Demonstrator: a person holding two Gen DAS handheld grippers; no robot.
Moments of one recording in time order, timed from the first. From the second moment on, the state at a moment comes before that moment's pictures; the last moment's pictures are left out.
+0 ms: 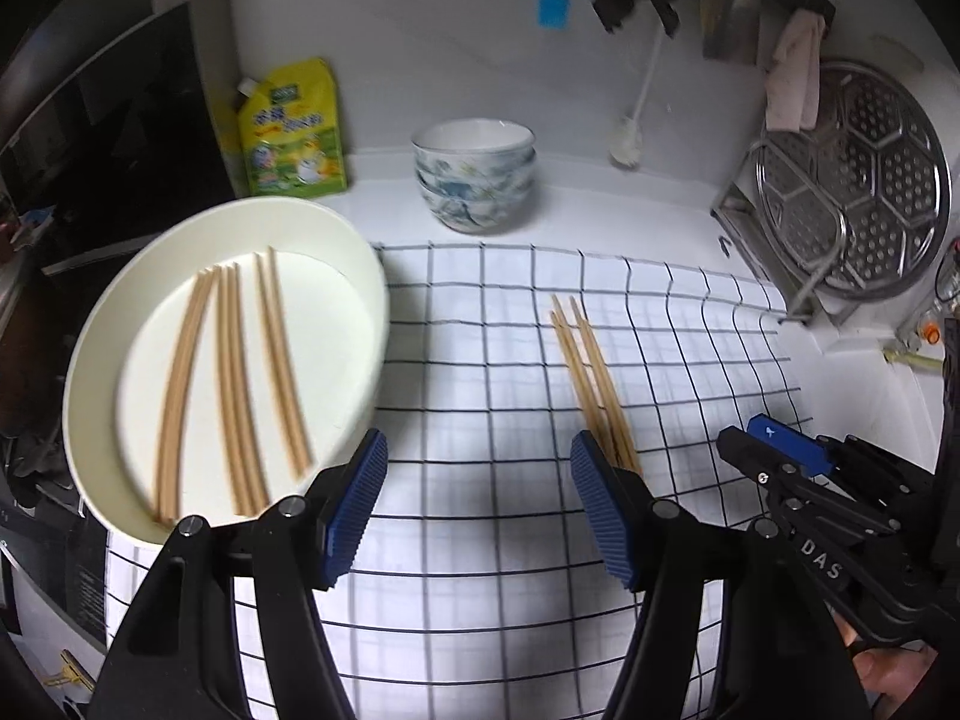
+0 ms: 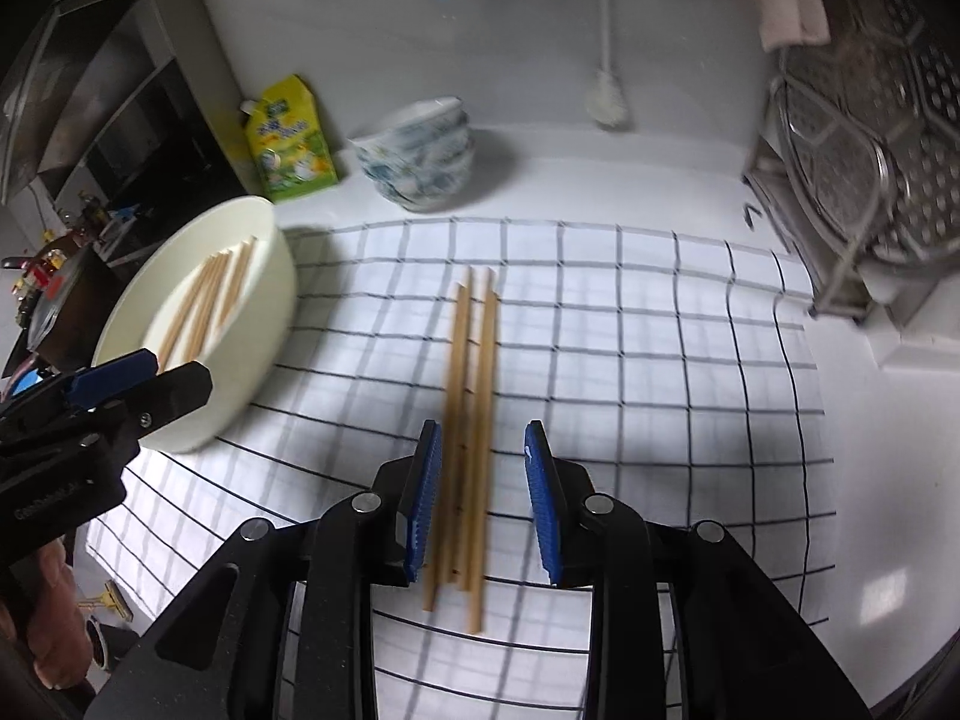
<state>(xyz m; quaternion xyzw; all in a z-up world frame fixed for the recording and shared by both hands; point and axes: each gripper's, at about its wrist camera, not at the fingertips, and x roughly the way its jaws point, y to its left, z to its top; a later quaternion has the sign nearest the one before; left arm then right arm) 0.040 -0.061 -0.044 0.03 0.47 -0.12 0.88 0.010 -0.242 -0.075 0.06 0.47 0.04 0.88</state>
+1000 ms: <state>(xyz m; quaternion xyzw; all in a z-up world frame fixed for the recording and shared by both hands) 0.046 -0.078 -0.110 0.05 0.52 -0.10 0.85 0.027 -0.240 -0.145 0.05 0.50 0.05 0.86</state>
